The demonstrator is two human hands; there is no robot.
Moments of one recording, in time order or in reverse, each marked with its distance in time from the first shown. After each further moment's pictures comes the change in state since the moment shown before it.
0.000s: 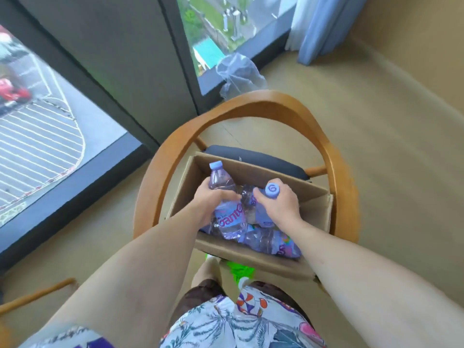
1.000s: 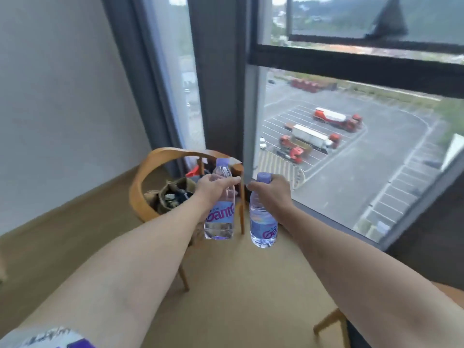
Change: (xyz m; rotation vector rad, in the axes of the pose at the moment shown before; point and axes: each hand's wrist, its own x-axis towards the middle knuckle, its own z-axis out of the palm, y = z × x) left_hand -0.553 -0.287 -0.319 -0.721 1.225 0.507; right_hand -0.559 -0.251 0.220 0.029 -1.024 -1.088
